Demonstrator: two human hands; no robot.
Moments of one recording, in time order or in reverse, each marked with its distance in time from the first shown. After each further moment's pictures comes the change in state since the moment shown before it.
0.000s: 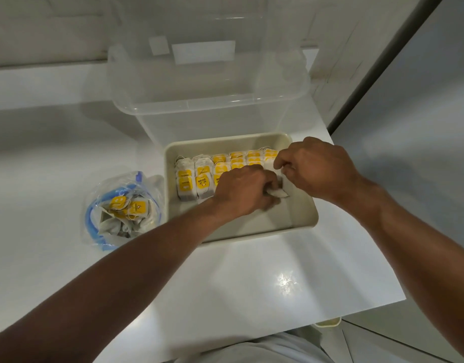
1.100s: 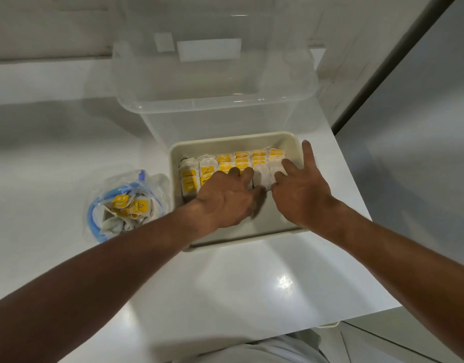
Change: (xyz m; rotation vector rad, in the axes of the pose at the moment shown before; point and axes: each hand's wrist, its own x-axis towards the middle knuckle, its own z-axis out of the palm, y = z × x) left_hand -0.031 -0.022 -0.013 0.633 -0.062 0.231; right_hand -0.011 -0.032 0.045 -0.515 -0.107 -0.240
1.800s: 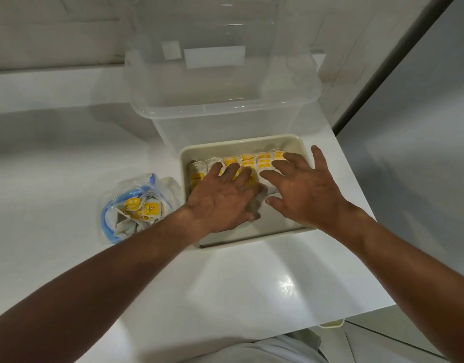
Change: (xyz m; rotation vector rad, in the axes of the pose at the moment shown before) left_hand -0.030 -0.022 -0.001 -0.034 0.137 0.016; right_hand -0.002 -0.001 -0.012 0.302 0.234 0.109
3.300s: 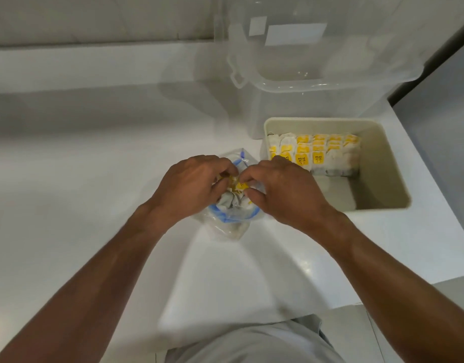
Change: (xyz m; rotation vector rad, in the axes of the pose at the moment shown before) left_hand -0.176 -0.142 0.017 -0.618 0.112 -0.312; right_hand 0.070 -0.218 -0.049 0.412 0.013 0.130
